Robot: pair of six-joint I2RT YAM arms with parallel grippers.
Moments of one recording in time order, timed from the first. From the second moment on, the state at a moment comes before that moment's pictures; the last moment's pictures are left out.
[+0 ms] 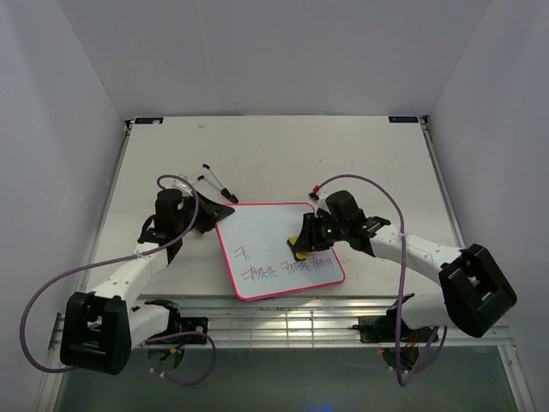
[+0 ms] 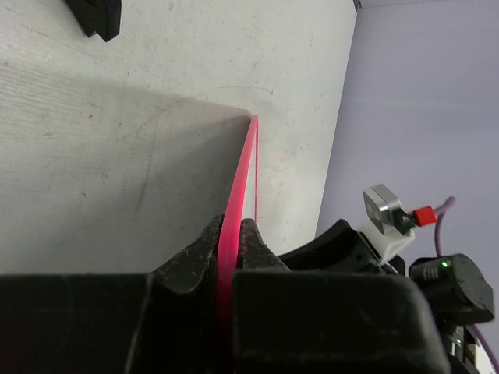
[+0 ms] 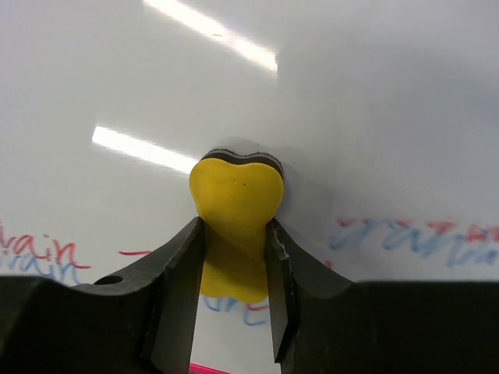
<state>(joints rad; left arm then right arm) -0.19 1.11 0.51 0.10 0.40 -1.04 0.72 1.35 0.71 -0.14 -0.42 0.51</state>
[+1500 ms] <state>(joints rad) -0.17 1.08 0.48 0.10 0.41 -1.05 1.12 1.70 1.42 -0.54 -0.23 0.46</state>
